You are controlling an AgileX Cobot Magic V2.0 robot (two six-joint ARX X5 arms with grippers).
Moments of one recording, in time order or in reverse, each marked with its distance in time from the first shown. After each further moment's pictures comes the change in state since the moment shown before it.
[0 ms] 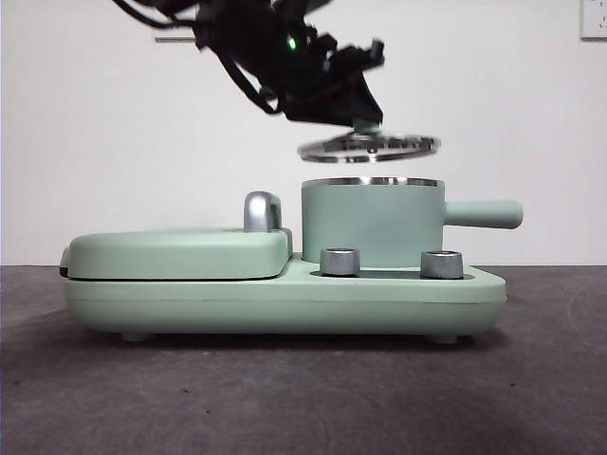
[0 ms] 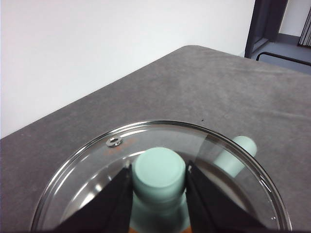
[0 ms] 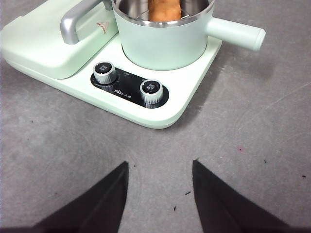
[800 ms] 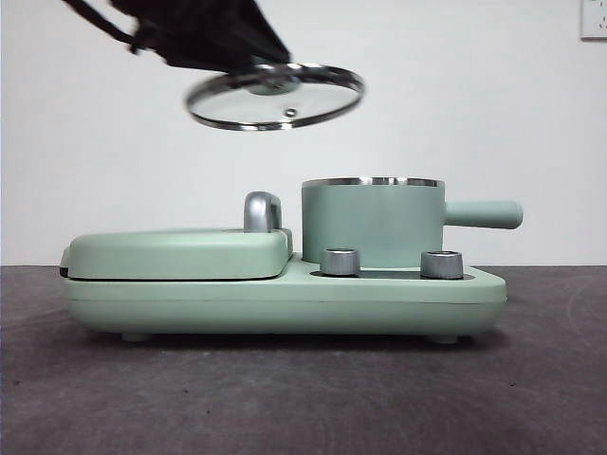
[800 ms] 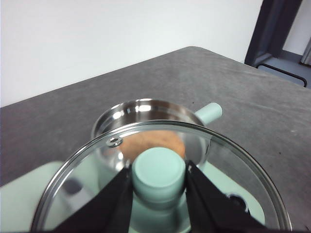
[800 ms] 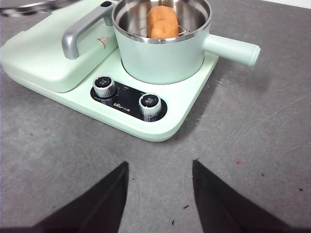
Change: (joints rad) left arm 0.038 -0.521 -0.455 -0.052 0.000 -0.105; right arm 0.000 0.000 0.000 0.047 0.000 0.000
